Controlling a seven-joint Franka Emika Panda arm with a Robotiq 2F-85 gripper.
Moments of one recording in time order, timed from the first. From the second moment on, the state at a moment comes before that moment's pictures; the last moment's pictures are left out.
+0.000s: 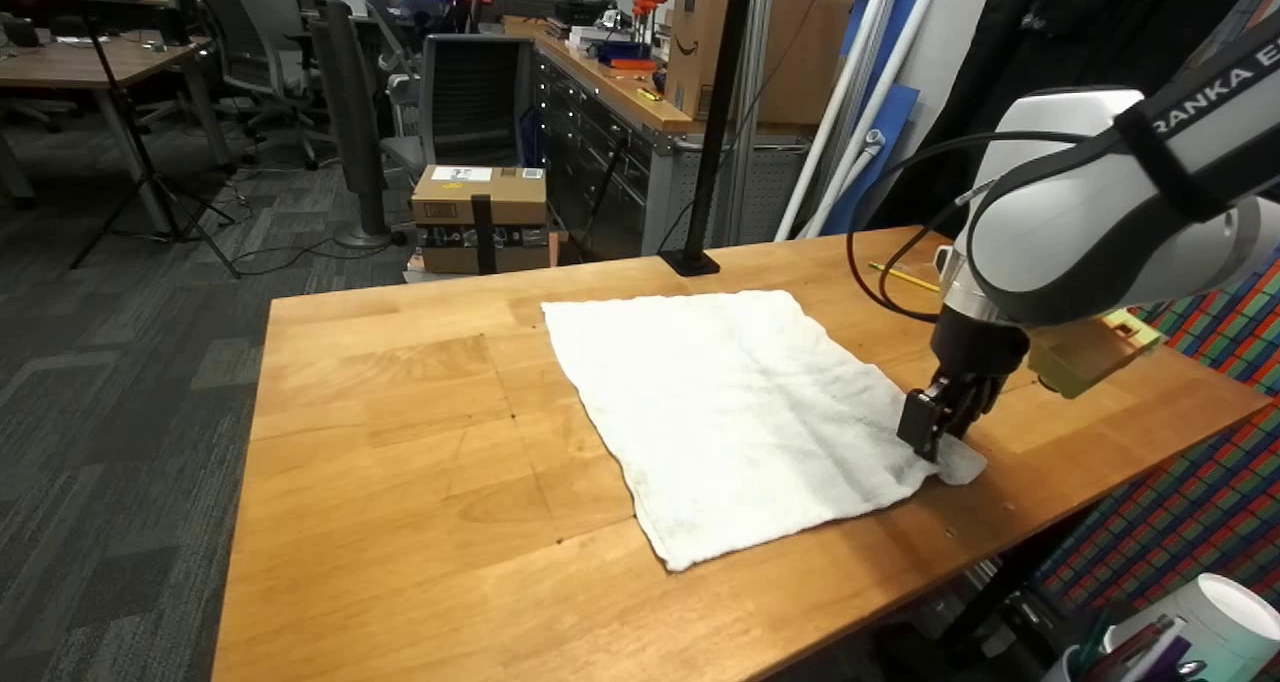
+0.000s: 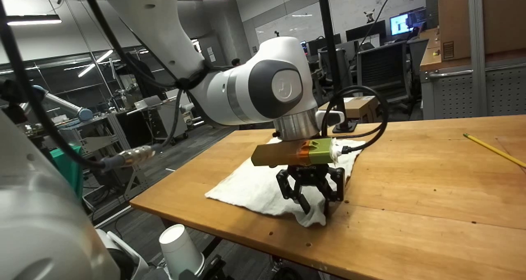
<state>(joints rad) -0.07 -0.14 -0.10 -2.74 -0.18 2.52 -0.25</state>
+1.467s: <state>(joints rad) 0.09 -0.15 0.07 -2.61 -0.26 2.48 -0.34</state>
